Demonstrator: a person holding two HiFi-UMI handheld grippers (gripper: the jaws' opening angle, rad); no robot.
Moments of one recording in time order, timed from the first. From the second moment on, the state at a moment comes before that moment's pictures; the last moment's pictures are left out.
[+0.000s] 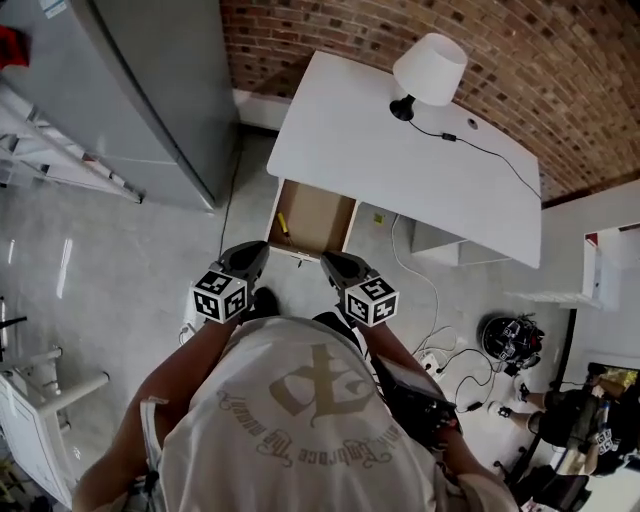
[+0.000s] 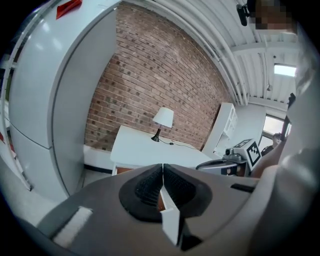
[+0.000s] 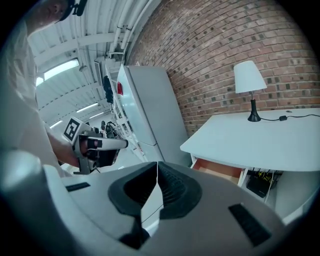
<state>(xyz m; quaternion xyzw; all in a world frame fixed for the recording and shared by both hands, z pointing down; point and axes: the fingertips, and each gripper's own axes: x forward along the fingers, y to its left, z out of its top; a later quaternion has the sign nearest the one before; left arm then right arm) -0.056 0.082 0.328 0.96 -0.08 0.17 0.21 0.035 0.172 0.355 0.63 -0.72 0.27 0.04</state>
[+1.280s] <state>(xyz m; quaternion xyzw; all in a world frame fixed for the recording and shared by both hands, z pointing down) -0.126 0.007 0.359 0.94 -0.15 0.17 0.26 0.002 0.076 0.391 0.59 -0.74 0.31 0.11</state>
